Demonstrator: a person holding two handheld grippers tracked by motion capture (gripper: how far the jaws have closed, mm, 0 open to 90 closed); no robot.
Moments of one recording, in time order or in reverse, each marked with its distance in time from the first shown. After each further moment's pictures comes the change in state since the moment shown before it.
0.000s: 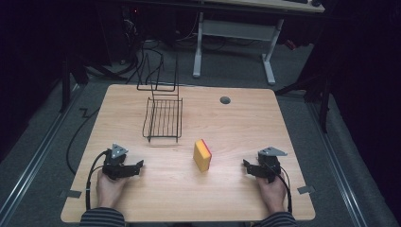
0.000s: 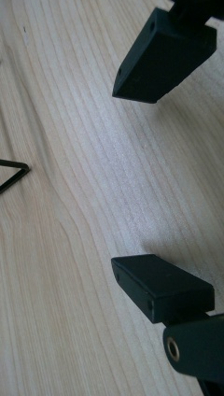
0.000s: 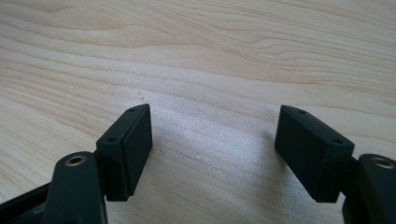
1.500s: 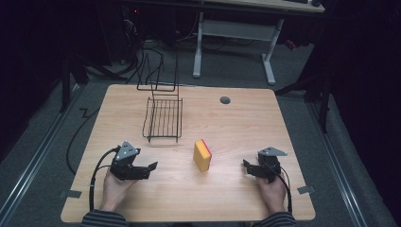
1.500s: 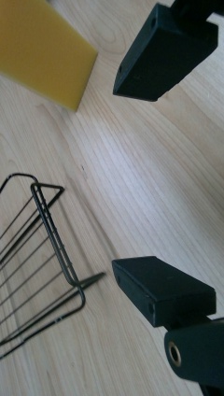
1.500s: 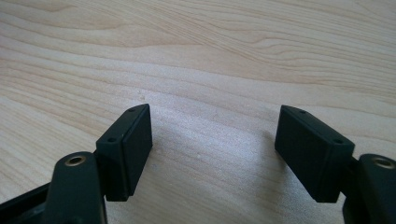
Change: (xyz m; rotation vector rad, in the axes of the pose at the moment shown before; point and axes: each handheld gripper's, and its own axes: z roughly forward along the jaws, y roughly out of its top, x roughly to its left) left arm -0.048 0.036 -0.033 -0.099 -0.218 0.123; right arm 0.000 0.000 0.000 0.000 0.002 -0.001
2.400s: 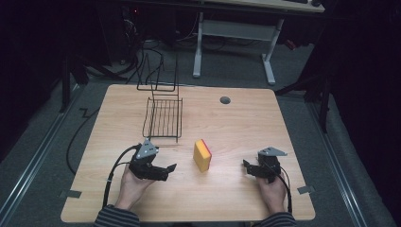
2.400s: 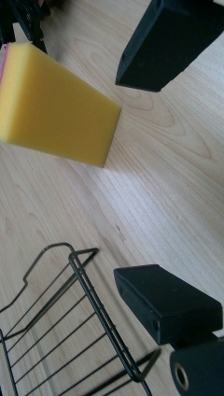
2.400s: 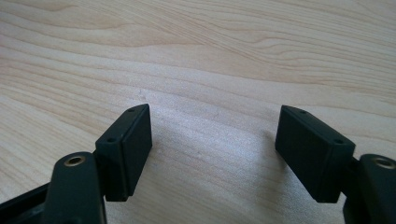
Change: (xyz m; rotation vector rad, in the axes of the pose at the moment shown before) left arm -0.040 0.030 0.023 -0.005 -0.088 0.074; right arm 0.000 0.000 0.000 0.000 0.000 -0.002
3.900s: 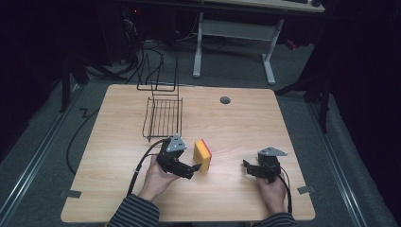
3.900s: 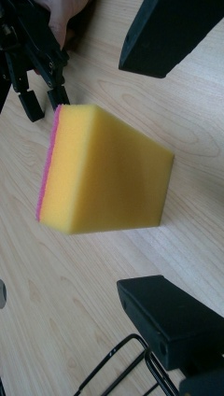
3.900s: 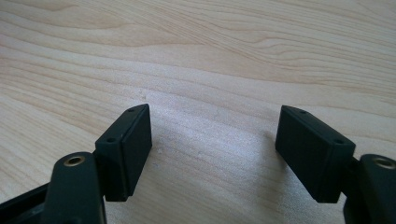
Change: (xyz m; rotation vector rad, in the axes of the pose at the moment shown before) left arm -0.034 0.039 0.052 0.015 -0.124 0.071; right arm 0.000 0.000 0.000 0.001 0.002 0.001
